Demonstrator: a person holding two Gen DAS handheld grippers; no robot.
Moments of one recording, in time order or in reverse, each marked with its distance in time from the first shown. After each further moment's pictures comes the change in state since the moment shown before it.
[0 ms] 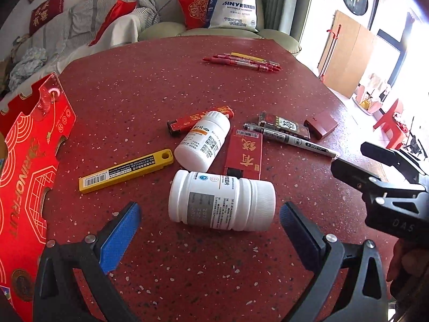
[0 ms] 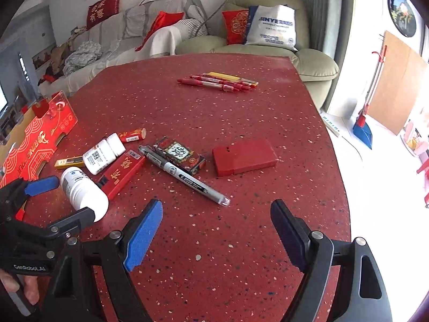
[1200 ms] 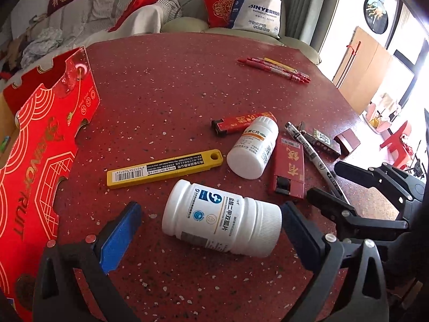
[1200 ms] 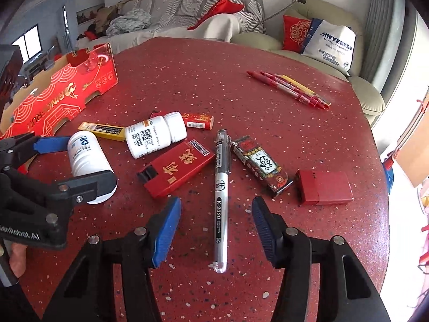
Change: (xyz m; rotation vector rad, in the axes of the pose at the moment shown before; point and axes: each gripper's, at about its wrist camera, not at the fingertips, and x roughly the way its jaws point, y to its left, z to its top) left arm 0.007 0.042 0.001 -0.102 0.009 0.012; right arm 0.033 0.066 0.008 -0.220 0.032 0.088
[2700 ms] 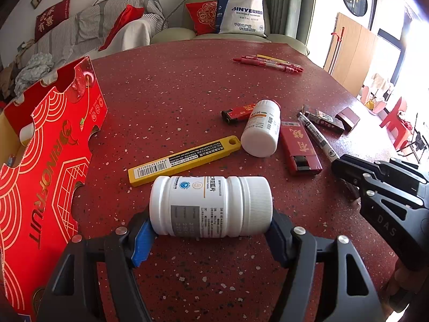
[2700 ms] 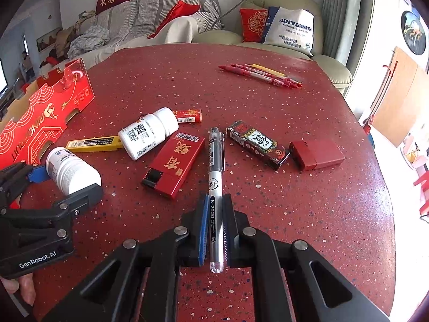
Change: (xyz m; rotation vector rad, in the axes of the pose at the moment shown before) left arm -0.009 0.015 -0.017 0.128 -0.056 0.015; right arm -0.011 0.019 -0.010 0.198 -0.008 -0.148
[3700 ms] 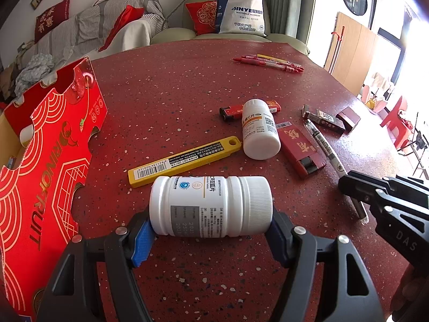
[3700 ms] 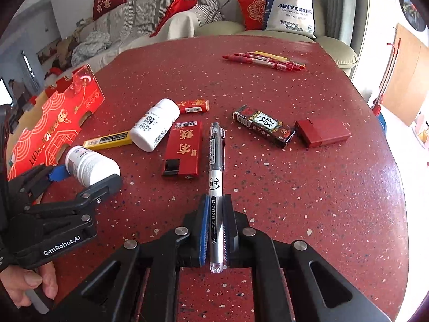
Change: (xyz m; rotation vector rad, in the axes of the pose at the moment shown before) left arm 0.002 0.000 0.001 0.003 0.000 0.002; right arm -0.008 -0.010 -0.011 0.121 0.027 0.134
